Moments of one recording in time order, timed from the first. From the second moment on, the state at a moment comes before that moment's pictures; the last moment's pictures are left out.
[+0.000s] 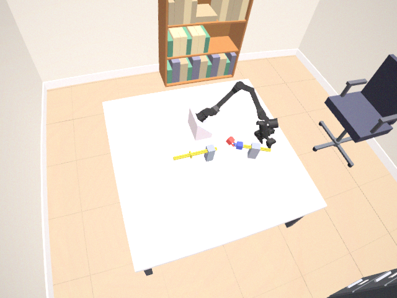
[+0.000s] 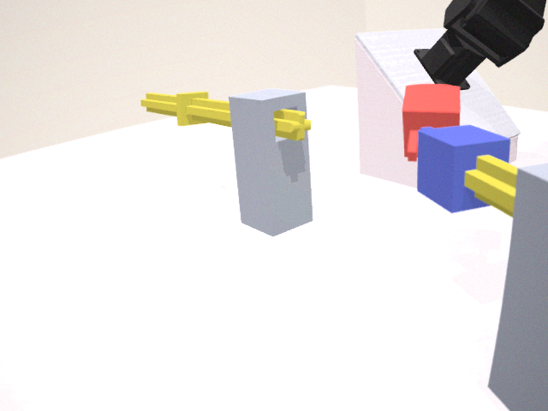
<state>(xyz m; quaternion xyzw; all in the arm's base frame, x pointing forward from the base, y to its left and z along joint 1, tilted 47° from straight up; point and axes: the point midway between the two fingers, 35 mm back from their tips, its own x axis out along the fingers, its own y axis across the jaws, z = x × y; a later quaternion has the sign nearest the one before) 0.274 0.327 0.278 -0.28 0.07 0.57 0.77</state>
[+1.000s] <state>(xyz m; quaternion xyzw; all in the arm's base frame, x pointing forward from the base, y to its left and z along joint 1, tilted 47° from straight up) 0.288 0.134 0.180 -0.20 0.36 0.47 0.78</state>
